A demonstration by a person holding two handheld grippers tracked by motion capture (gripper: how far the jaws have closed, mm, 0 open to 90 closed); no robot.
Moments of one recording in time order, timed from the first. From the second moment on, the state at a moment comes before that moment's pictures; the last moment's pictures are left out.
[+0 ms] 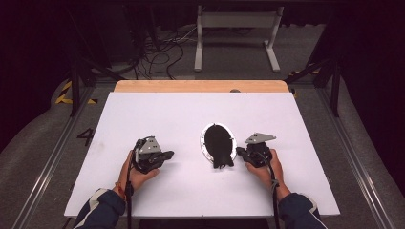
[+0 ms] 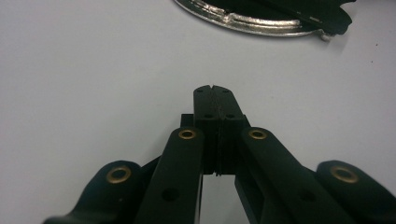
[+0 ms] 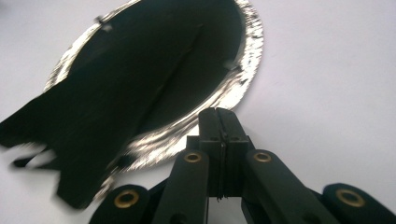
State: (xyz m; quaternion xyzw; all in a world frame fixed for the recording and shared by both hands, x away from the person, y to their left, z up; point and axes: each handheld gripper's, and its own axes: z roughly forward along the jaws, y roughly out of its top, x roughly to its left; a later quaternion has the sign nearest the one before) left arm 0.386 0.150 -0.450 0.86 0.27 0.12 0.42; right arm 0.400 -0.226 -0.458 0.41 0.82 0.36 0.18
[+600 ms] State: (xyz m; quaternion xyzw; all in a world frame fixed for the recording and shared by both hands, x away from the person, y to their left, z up) left arm 0.387 0.162 -0.443 0.86 0.26 0.15 0.42; right arm 0.409 -0.211 -0.458 0.42 0.81 0.37 0.17
